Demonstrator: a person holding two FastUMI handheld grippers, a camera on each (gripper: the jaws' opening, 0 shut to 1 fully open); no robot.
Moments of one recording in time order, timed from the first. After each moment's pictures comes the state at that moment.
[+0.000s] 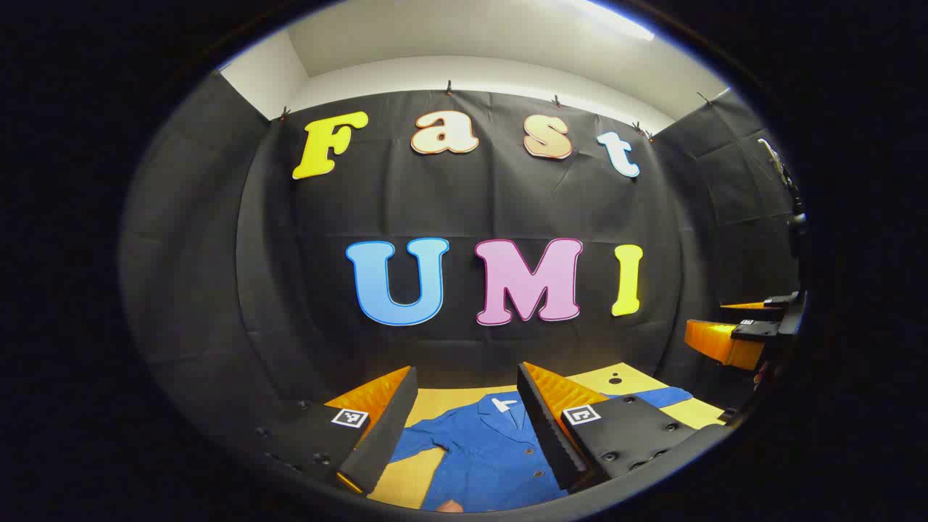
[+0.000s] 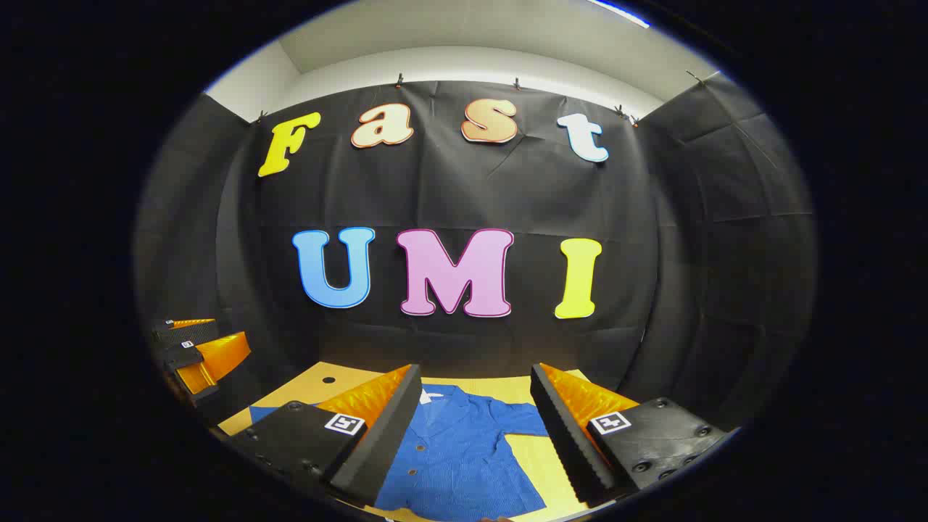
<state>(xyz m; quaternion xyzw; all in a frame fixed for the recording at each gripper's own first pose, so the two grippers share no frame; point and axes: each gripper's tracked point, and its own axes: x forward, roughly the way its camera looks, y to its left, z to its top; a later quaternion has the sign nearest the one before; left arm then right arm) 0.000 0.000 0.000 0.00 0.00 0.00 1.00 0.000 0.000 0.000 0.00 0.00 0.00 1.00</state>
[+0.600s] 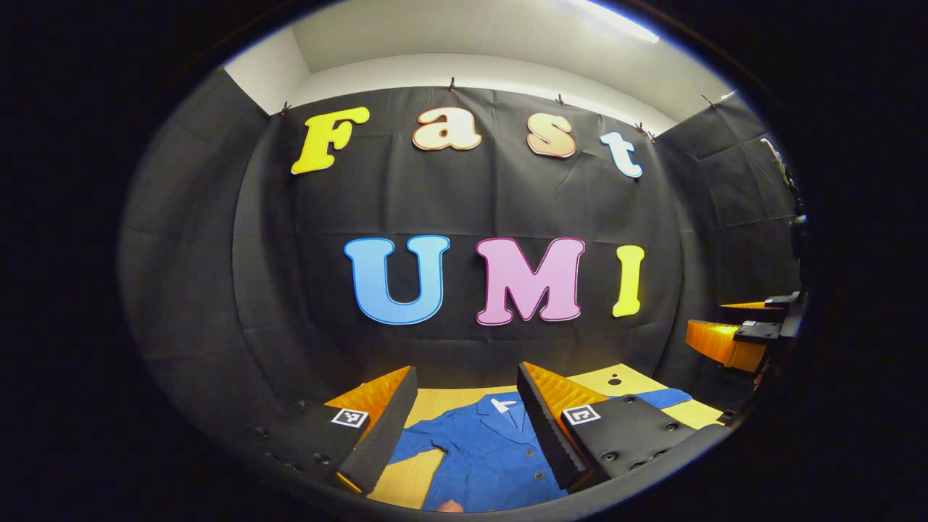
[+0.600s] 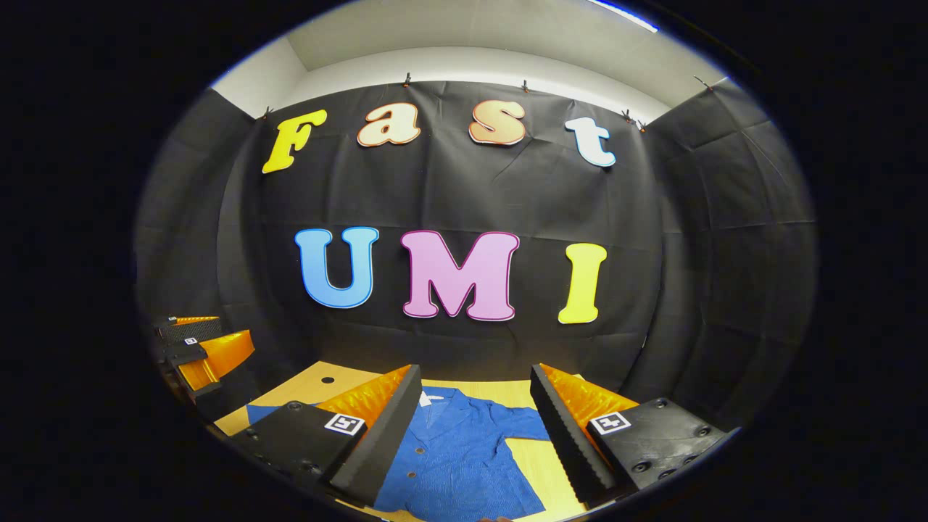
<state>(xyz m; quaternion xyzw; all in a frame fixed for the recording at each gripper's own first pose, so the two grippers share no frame) 0.008 0.010 0.004 0.00 0.00 0.00 1.00 0.006 0.013 0.004 -0.01 -0.01 0.01 1.00</state>
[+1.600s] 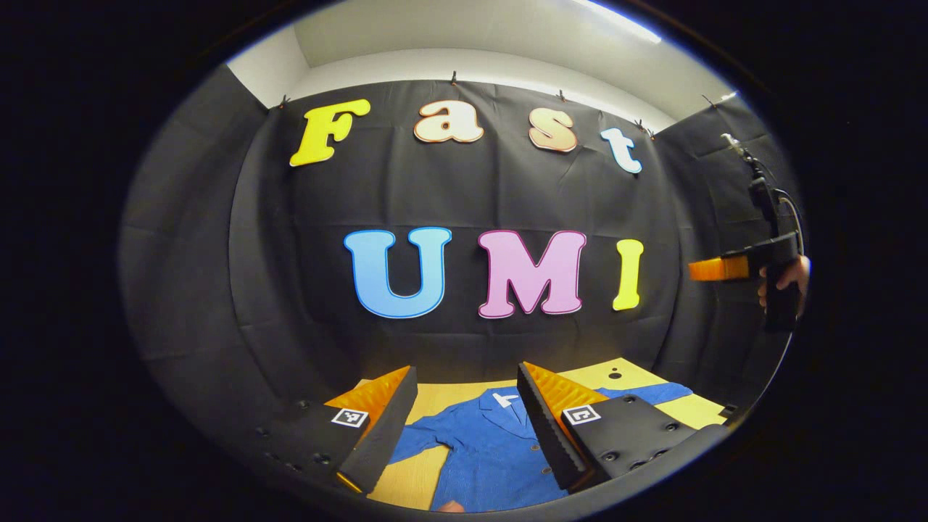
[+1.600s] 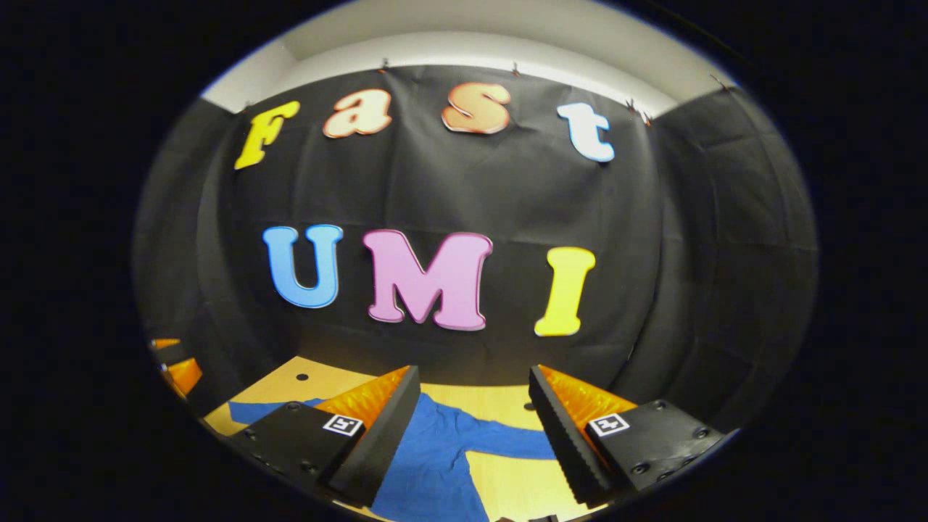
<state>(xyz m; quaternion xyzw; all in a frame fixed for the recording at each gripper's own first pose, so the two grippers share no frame) 0.016 0.028 -0.013 0.00 0.02 -0.02 1.00 0.100 -0.097 0.053 -0.02 0.07 -0.02 1.00</state>
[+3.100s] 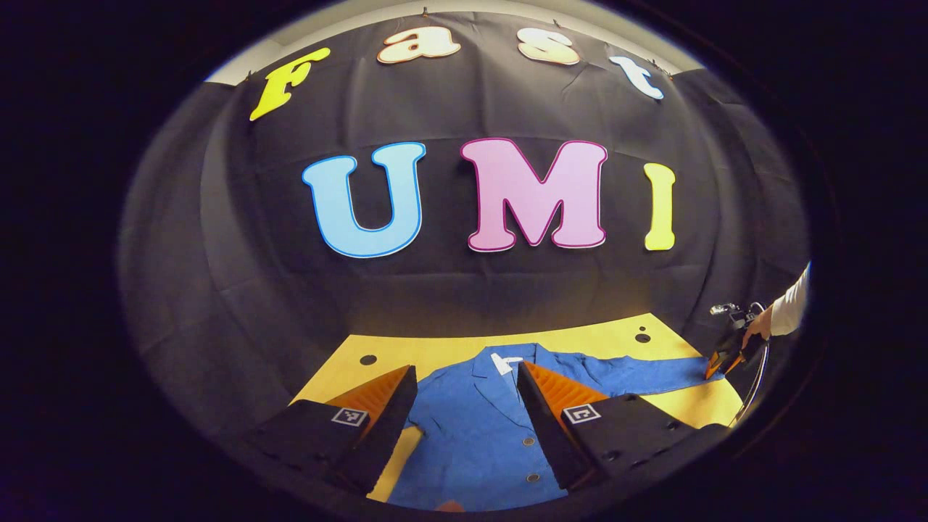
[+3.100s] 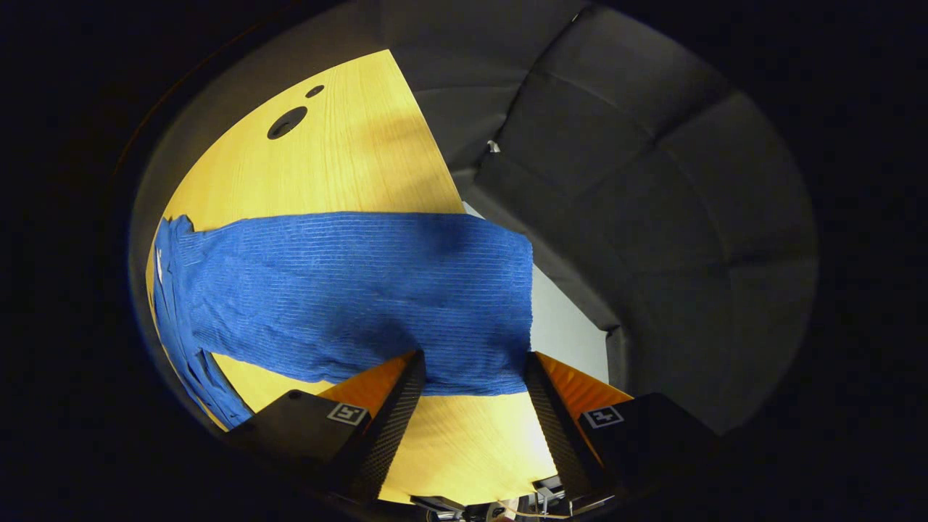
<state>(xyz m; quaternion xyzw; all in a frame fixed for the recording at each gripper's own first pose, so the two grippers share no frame) 0.162 -0.055 -0.092 0.01 0.16 0.03 0.99 0.209 -0.403 -0.434 0.11 0.67 -0.16 0.72</state>
